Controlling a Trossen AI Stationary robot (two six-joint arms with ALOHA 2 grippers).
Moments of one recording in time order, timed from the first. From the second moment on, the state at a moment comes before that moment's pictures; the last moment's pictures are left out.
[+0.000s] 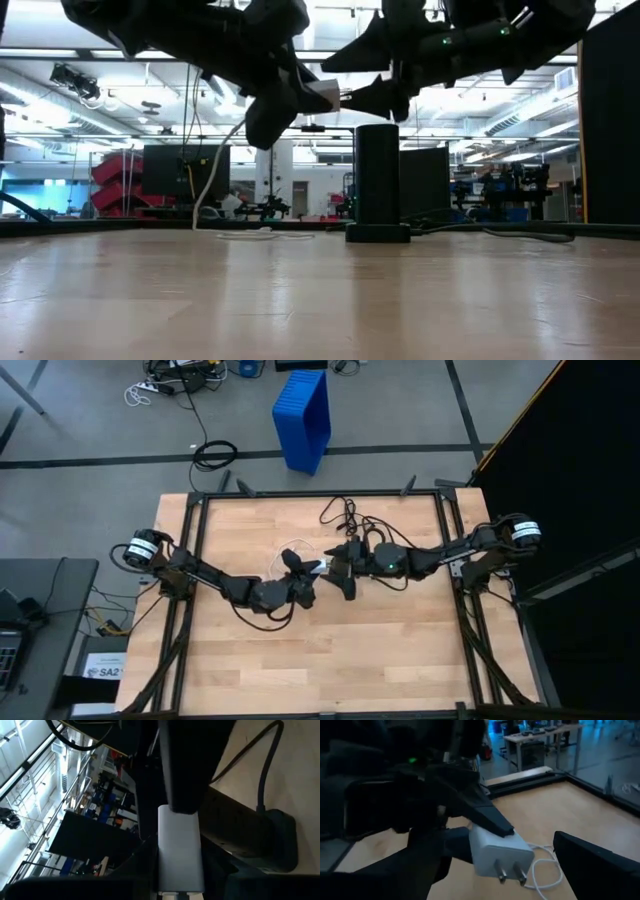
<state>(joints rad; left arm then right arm) -0.26 1.66 0.79 0.67 -0.91 0.86 0.04 1.53 0.70 0.69 0.18 0.25</state>
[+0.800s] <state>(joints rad) -0.27 1.66 0.79 0.76 -0.80 0.86 0.02 1.53 0.70 0.69 0.07 0.27</state>
